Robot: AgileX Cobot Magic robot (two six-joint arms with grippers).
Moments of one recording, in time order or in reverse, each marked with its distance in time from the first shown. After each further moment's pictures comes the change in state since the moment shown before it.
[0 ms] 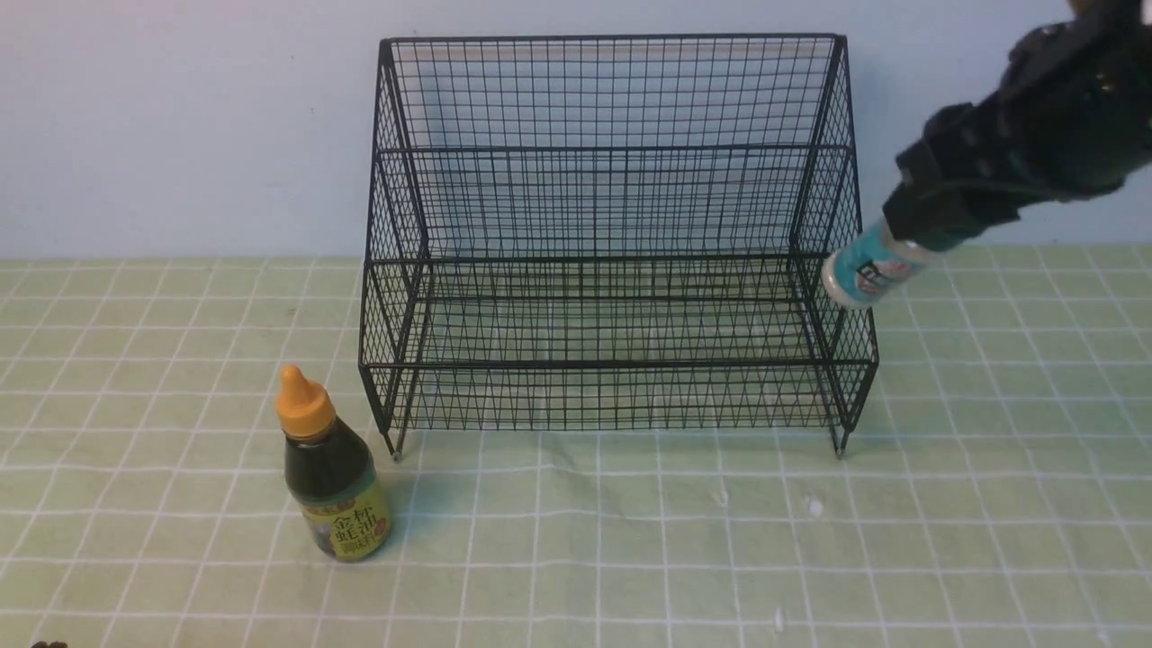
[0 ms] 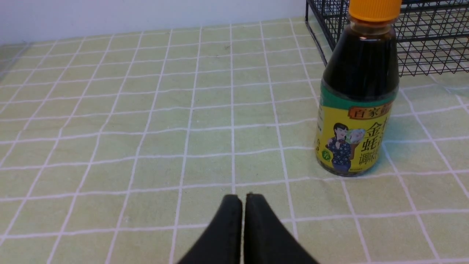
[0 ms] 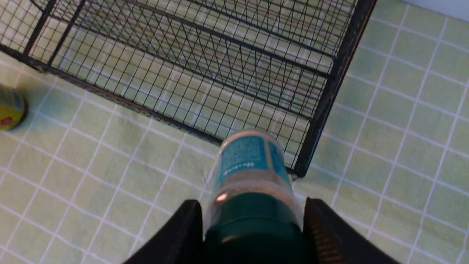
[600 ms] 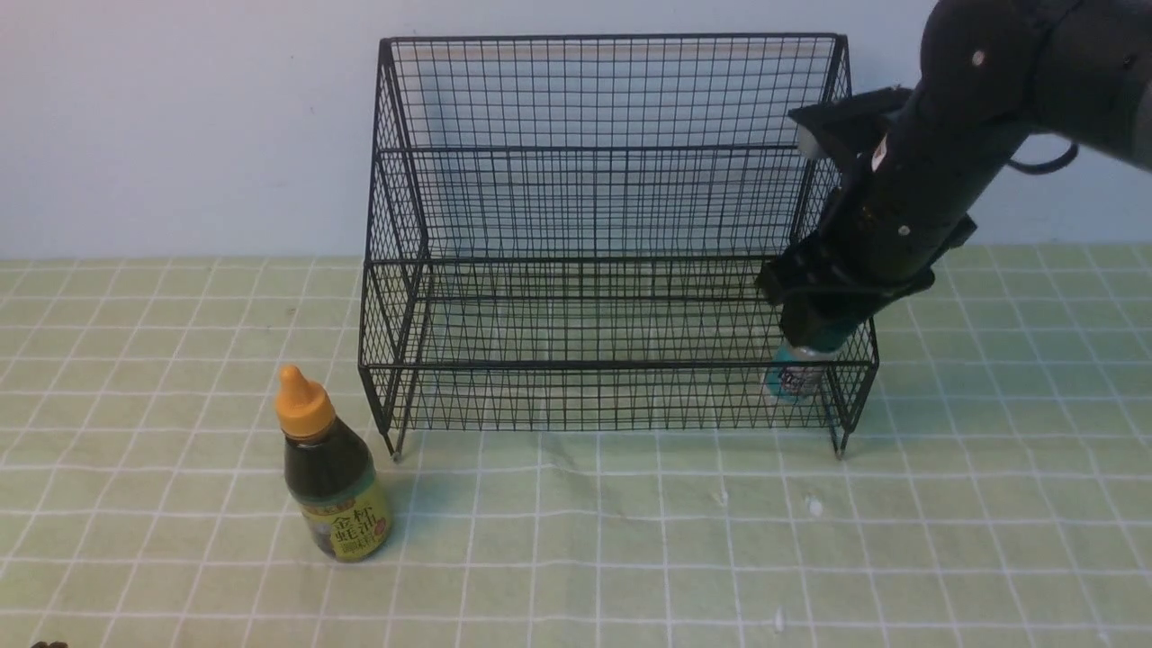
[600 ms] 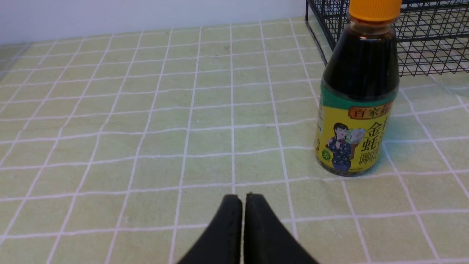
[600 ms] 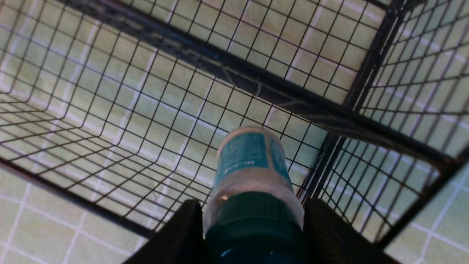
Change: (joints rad) right arm 0.000 0.413 -0.080 -0.011 -0.034 -0.049; left arm 0.000 0.000 0.000 0.000 0.000 0.000
